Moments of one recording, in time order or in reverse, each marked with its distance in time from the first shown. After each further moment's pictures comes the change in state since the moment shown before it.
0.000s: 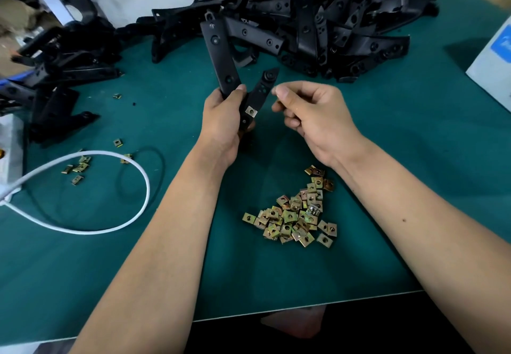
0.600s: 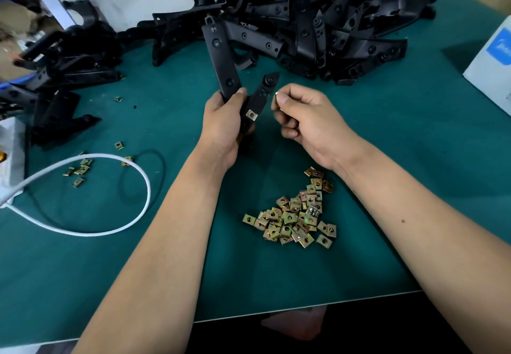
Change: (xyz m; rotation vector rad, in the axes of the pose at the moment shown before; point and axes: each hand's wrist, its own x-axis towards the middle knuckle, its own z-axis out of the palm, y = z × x) left_hand -0.001 0.000 -0.001 0.046 -0.015 0.005; right_hand -0.002 -0.004 0.003 -0.134 -0.149 0.043
